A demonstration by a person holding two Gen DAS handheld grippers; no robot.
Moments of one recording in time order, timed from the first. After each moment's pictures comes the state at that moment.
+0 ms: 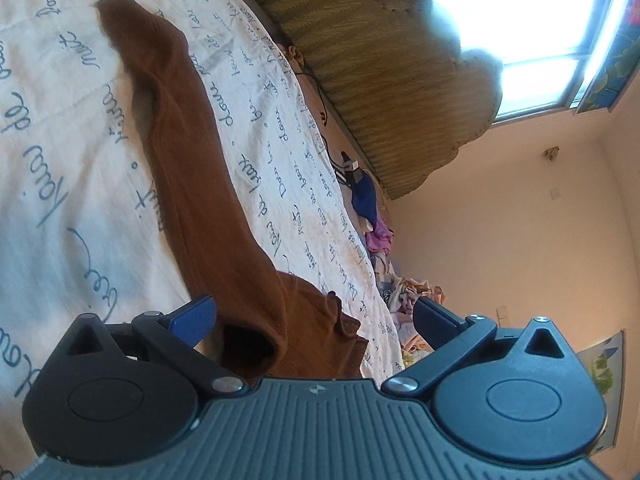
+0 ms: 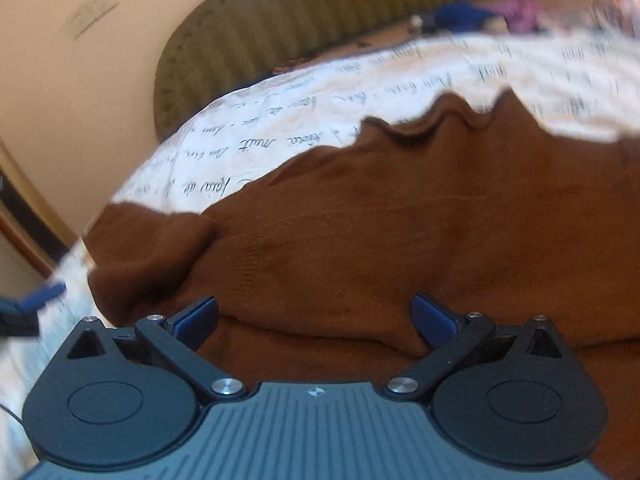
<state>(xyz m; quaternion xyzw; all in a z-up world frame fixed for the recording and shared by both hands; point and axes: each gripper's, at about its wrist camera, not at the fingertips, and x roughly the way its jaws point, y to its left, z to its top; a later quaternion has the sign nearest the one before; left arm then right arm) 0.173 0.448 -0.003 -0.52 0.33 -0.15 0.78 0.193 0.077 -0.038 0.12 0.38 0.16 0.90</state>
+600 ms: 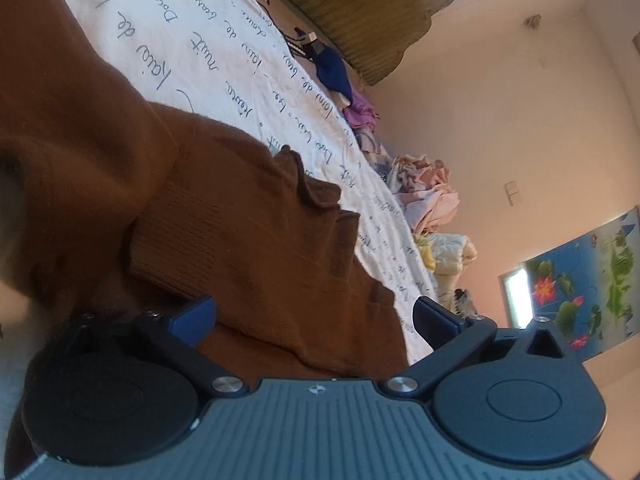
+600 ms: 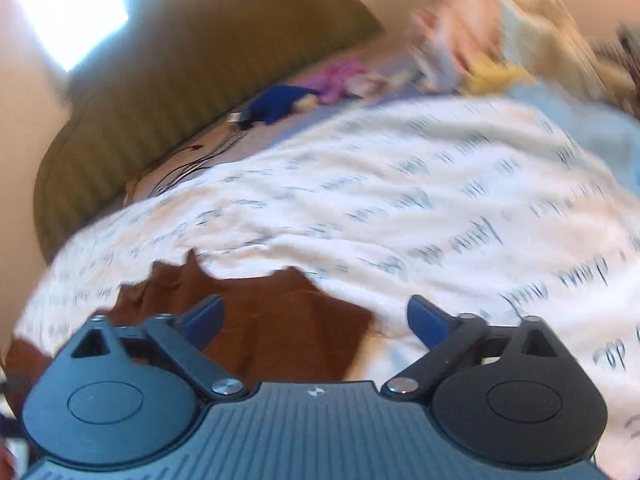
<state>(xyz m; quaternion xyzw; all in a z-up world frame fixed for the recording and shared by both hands) 0.223 0.281 -0.048 -0.38 0.42 -0.23 0.79 0.179 -0.185 0.007 0.22 0.34 -0.04 0.91</state>
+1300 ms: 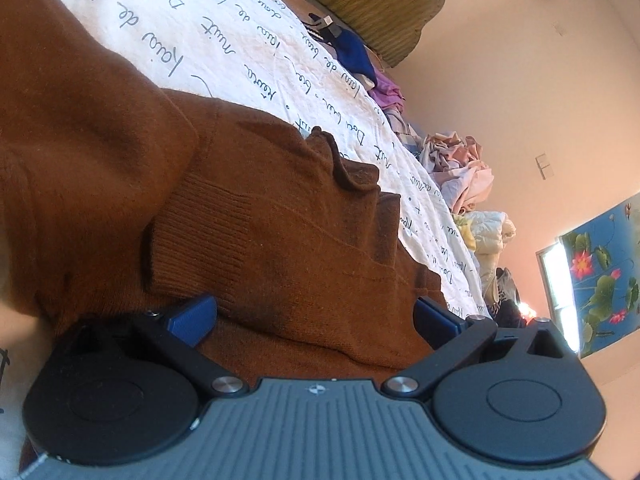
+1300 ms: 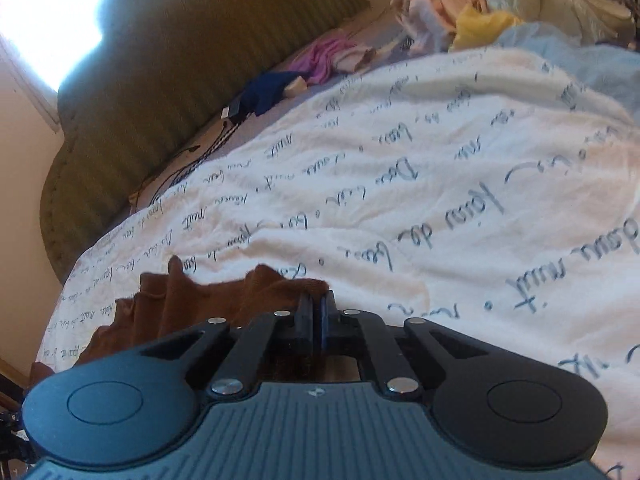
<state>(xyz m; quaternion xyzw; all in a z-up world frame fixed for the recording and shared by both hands) 0.228 0.281 -0.051 -0.35 0.44 -0.23 0.79 0.194 -0.203 -0.012 0.27 0.33 -0.01 0.90</state>
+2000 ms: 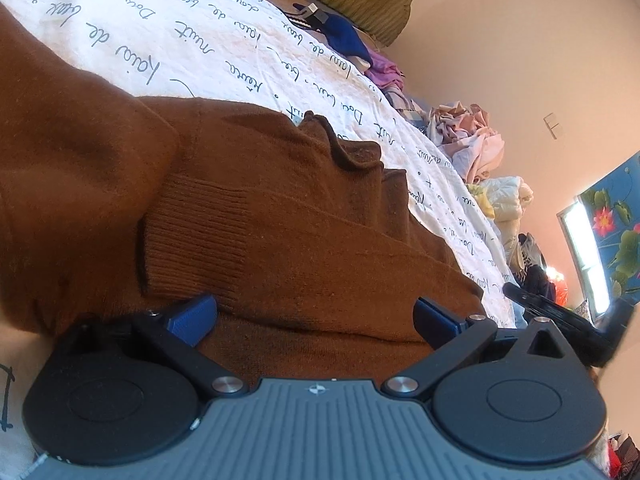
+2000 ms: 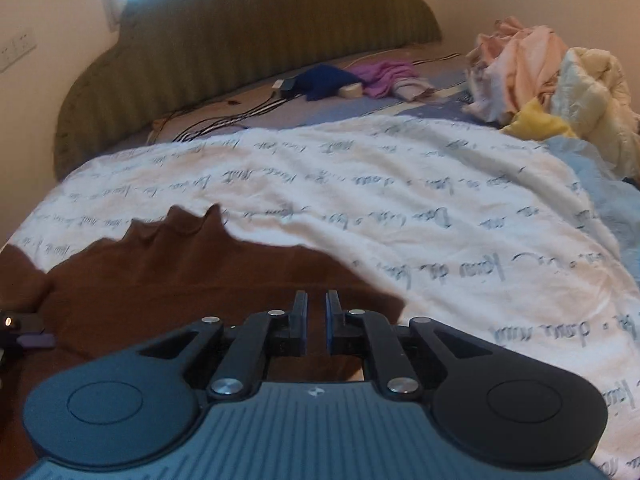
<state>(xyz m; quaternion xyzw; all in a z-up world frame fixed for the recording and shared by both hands) 0.222 0.267 -0.046 -0.27 0.44 -0.23 0.82 0.169 -0.145 0.022 0.07 0.37 0.03 0.93</state>
